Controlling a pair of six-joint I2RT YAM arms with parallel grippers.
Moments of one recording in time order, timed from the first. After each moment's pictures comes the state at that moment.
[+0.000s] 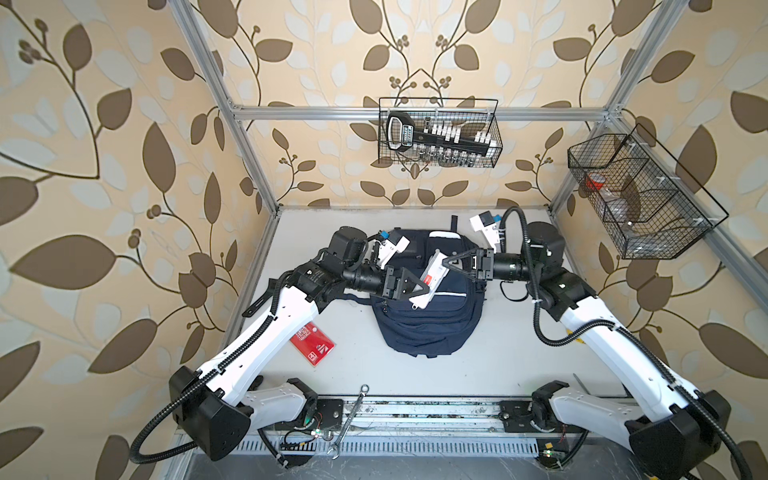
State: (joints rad) left arm -0.54 1.21 1.20 -0.63 0.77 -0.48; right arm 0.33 1.09 1.05 -0.20 -0.87 0.77
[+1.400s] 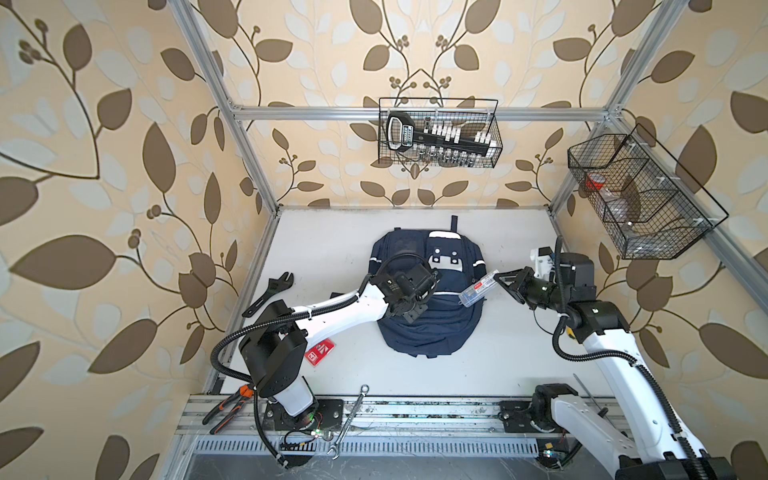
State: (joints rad) left arm -0.85 1.61 1.19 -0.63 -0.20 0.01; right arm 0.03 0.90 0.85 -0.59 -0.50 0.80
